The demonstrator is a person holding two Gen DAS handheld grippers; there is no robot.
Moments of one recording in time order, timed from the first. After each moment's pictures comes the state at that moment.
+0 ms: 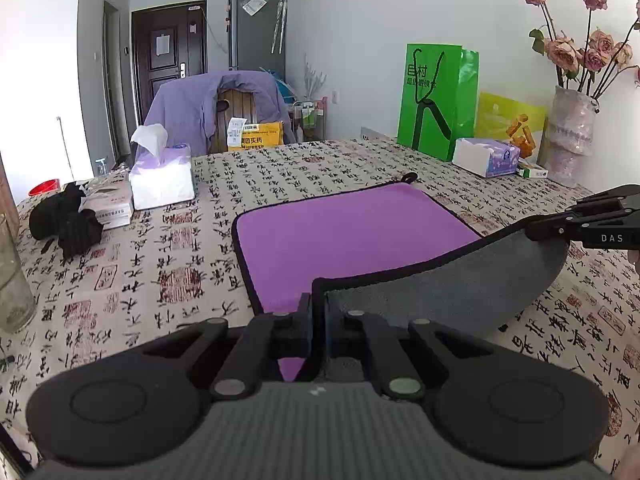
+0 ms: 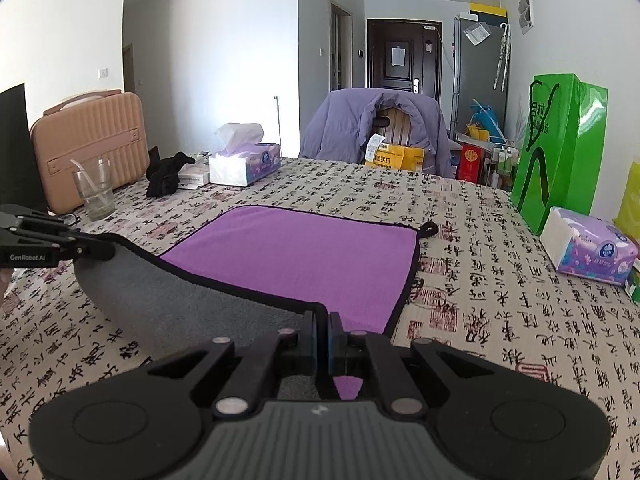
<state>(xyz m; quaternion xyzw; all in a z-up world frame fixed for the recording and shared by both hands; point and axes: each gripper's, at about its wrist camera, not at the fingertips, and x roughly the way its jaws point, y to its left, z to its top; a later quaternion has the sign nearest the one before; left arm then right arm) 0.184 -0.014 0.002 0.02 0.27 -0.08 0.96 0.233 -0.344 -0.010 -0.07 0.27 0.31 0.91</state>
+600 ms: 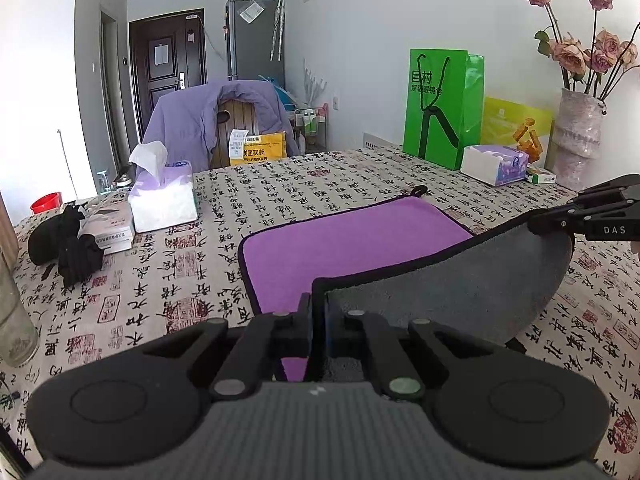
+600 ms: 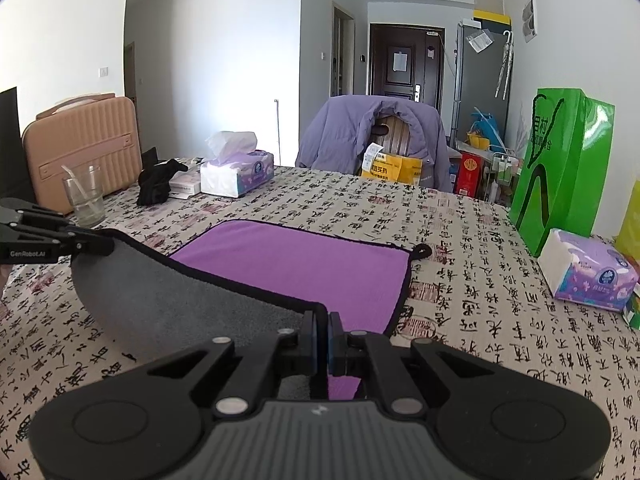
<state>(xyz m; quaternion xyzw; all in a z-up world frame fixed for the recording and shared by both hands) 0.209 -0.011 0.009 0.04 0.26 -0.07 0.96 0.259 -0.341 0.002 -0.08 0.26 0.31 0.91</state>
